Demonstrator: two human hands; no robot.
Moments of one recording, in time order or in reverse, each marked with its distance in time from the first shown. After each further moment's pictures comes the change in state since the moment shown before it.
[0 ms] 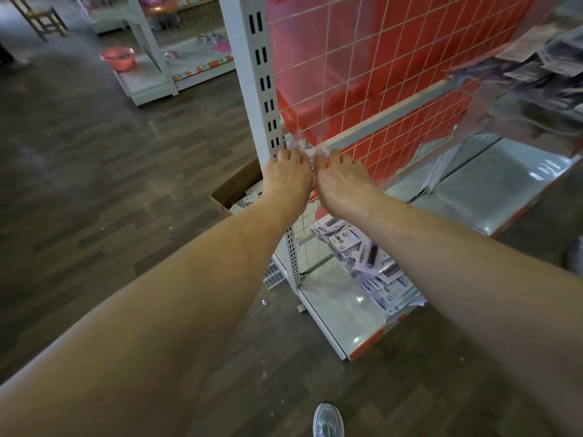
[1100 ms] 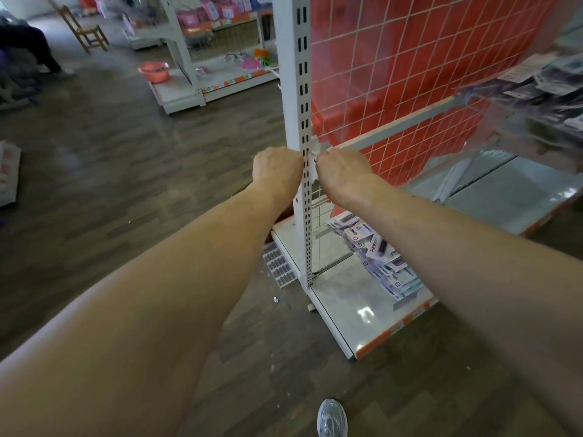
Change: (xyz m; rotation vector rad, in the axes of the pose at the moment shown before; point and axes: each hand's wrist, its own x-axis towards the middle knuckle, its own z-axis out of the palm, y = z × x) left_hand -0.081 -0.042 -0.057 -0.008 -0.008 -0.161; right_hand -0.068 -0.046 -0.060 0.035 0.140 -0.078
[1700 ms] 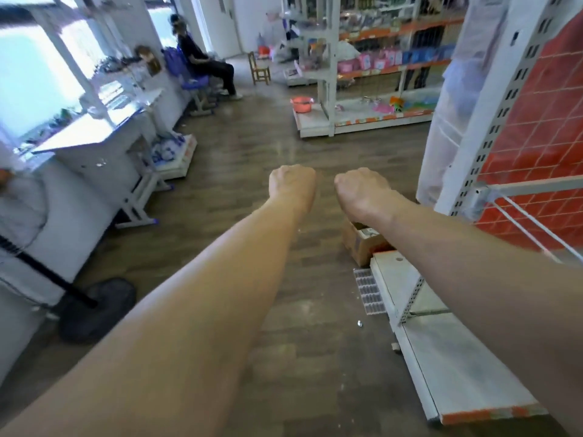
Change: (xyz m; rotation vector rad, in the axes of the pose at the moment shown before) left_hand -0.213 -0.212 -0.025 0.017 -0.028 -0.446; right_hand -0.088 -0.243 -0.091 0.043 -0.026 -0.414
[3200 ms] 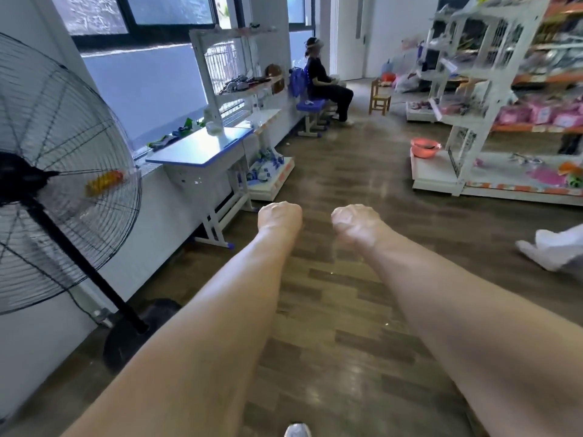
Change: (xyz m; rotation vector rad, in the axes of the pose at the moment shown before) left_hand 0.336 -0.347 0.129 -0.068 -0.231 -0.468; right_hand 0.511 -0.196 -0.007 -0.046 -0.079 -0.326
